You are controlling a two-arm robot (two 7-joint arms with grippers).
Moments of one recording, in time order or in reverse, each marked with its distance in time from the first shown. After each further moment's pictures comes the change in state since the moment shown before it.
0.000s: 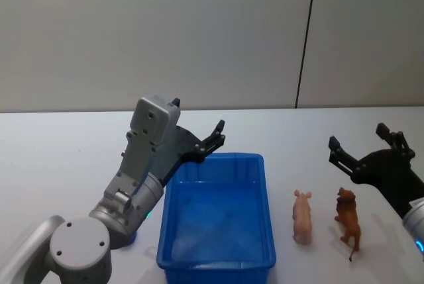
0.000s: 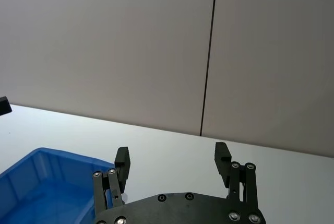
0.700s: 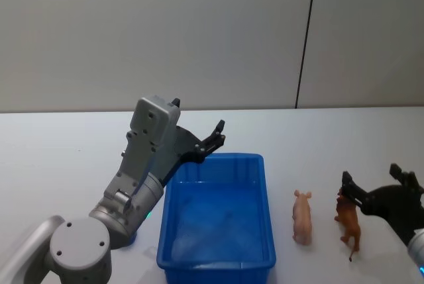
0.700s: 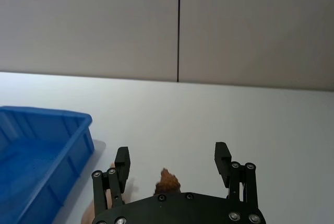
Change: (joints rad) left arm 0.000 0.000 0.000 0.000 0.000 0.000 0.000; right arm -0.071 -0.002 0.003 -0.030 0.031 0.154 -0.126
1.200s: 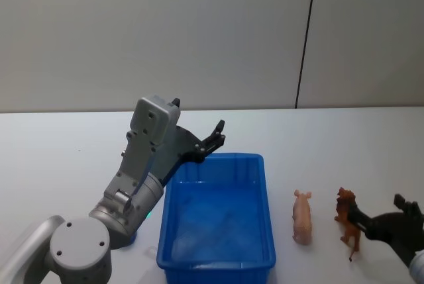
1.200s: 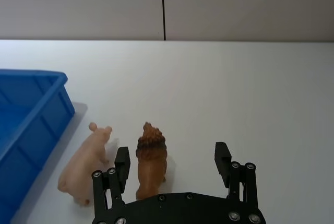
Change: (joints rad) left arm 0.000 0.000 0.000 0.000 0.000 0.000 0.000; right arm -0.022 -0.007 0.008 0.049 0.034 0.061 -0.027
